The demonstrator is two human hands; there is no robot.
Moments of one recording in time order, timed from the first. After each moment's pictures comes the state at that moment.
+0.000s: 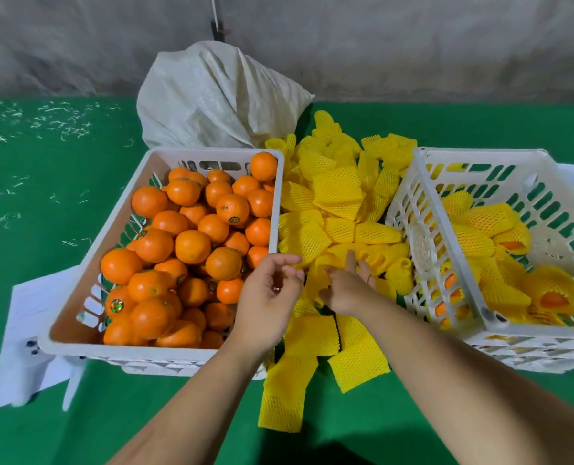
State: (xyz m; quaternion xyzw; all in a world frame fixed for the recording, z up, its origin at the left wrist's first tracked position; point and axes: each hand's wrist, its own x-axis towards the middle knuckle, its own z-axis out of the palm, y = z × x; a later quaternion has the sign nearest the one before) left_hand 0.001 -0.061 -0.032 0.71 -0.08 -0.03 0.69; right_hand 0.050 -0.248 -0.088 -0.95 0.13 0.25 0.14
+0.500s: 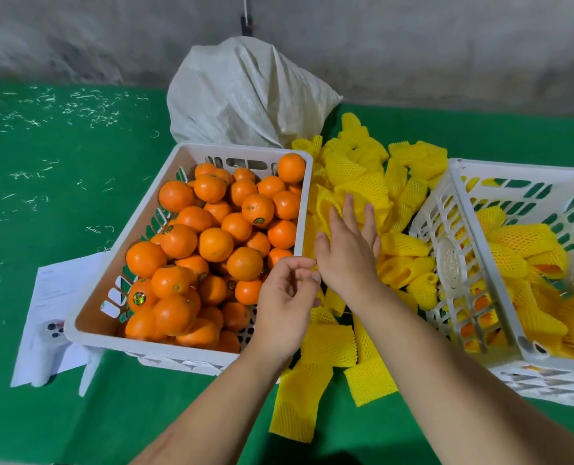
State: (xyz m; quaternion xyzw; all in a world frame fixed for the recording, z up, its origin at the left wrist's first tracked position) left_hand 0.006 -0.063 -0.035 0.63 -0.02 -0.02 0.77; right_hand 0.067 -0.182 0.000 -0.96 0.09 -0.07 0.24
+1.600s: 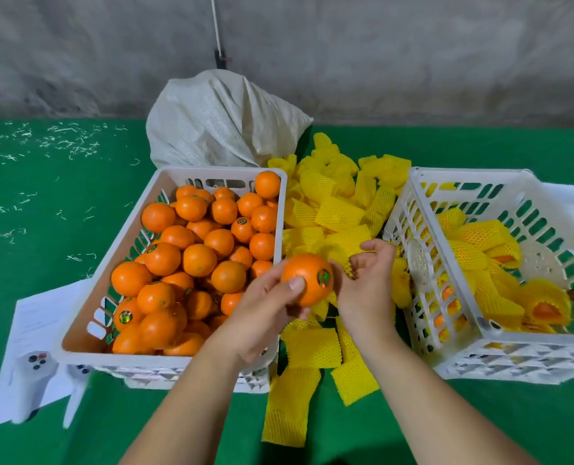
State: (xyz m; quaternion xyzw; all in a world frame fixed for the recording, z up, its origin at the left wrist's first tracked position) left_hand 0.003 -0.038 0.011 0.55 -0.07 -0.27 0.79; right_hand -0.010 -0.203 0.007 -0.73 0.18 -0.22 0.62
